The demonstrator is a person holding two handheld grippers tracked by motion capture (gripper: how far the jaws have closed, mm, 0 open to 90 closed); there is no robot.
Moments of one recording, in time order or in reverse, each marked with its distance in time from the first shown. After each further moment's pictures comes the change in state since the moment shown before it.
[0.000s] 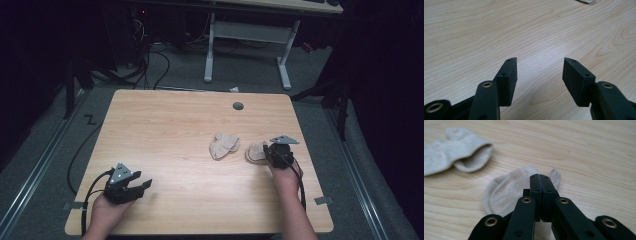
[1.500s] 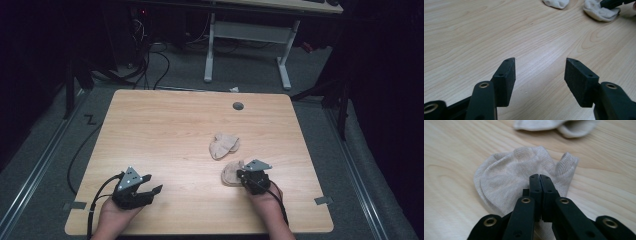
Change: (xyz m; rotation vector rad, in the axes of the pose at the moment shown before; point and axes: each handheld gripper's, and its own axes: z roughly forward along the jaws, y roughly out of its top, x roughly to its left) left arm -0.033 0.008 0.000 -0.031 -0.079 0.059; right arm 0.097 -0.043 -0.021 0.033 0.211 -0.201
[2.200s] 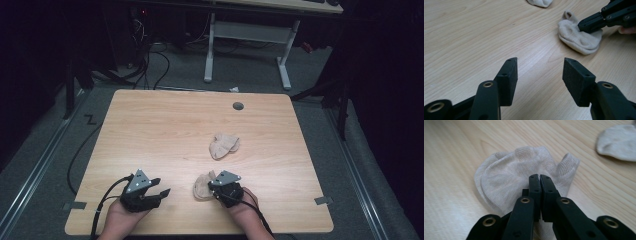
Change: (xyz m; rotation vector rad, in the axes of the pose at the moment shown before) left arm -0.018 0.004 0.010 0.021 -0.055 0.029; right arm 0.079 0.018 0.010 -0.019 0.148 -0.180
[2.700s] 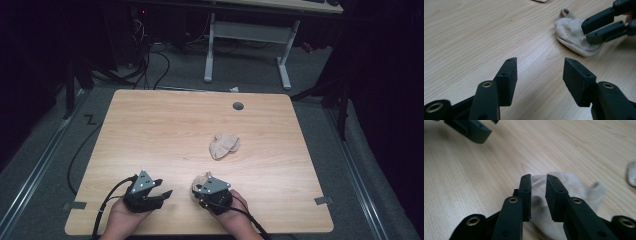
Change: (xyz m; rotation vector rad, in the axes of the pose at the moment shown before) left arm -0.001 -0.001 0.006 0.022 0.005 0.014; right arm 0.036 0.017 -0.003 -0.075 0.071 -0.066
